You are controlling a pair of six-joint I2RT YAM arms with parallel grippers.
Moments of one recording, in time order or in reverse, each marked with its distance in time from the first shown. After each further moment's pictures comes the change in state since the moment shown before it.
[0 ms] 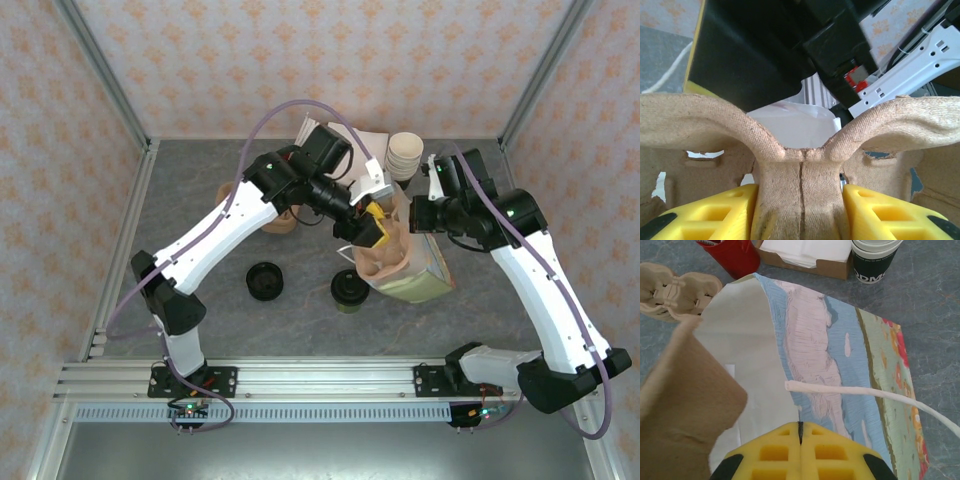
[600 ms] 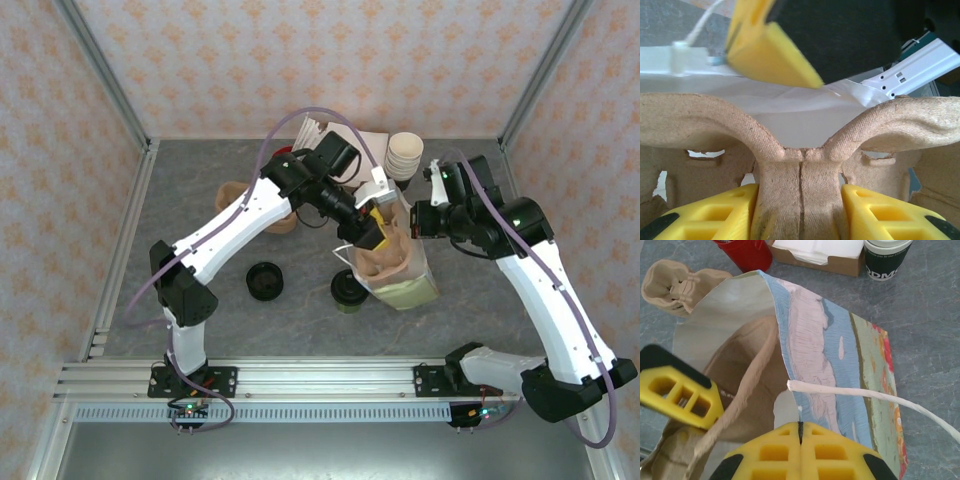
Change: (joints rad) left arm 0.021 0.082 0.000 -0.034 0.014 0.017; right arm 0.000 -0.049 -0.040 0.013 -0.045 -0.001
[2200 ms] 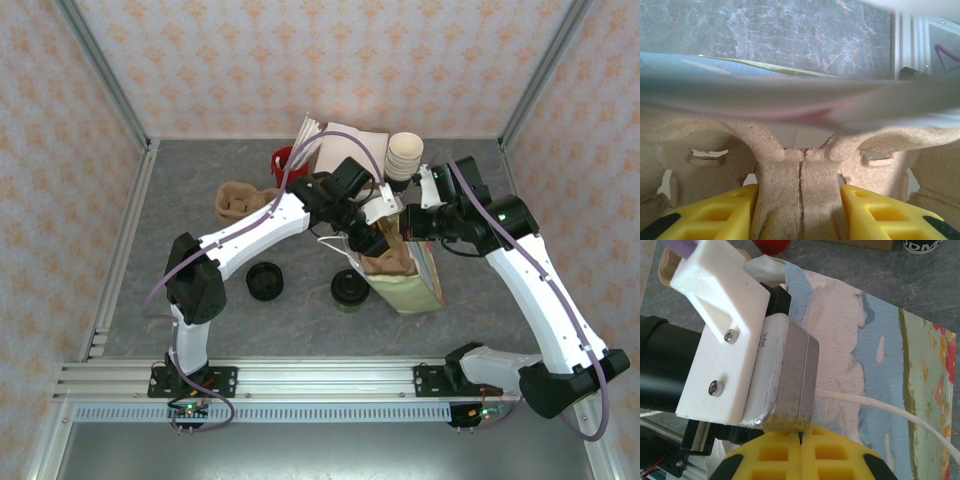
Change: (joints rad) left arm -0.049 0.048 -0.211 0.259 -0.293 -0.027; right arm -0.023 0.023 -0.074 0.056 -0.131 0.013
